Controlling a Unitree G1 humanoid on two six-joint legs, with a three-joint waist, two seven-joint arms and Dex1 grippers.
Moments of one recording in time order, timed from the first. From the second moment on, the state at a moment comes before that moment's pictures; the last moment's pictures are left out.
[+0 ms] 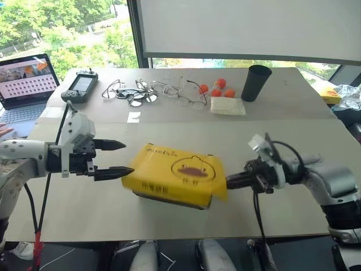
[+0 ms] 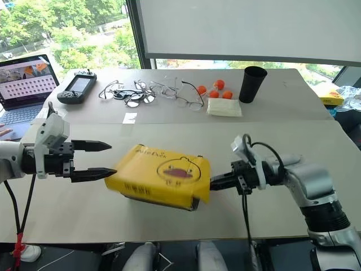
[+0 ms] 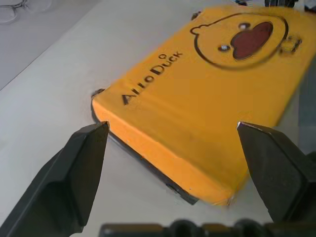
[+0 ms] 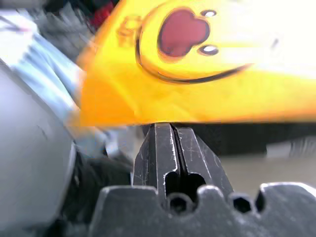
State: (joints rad) left arm -0.28 1.08 0.31 -0.40 -0.75 0.86 -1.11; right arm -0.57 -0.73 -0.01 -0.10 0.75 0.94 1.38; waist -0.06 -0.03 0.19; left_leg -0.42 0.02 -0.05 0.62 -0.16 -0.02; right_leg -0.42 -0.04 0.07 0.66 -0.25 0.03
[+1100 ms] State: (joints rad) left arm 0.09 1.25 0.87 -0.53 -0.92 1.12 -1.17; right arm -1.20 -0.26 -0.28 0.67 0.63 0.67 0.63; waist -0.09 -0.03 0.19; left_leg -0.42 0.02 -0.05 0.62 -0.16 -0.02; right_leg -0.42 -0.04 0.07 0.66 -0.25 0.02
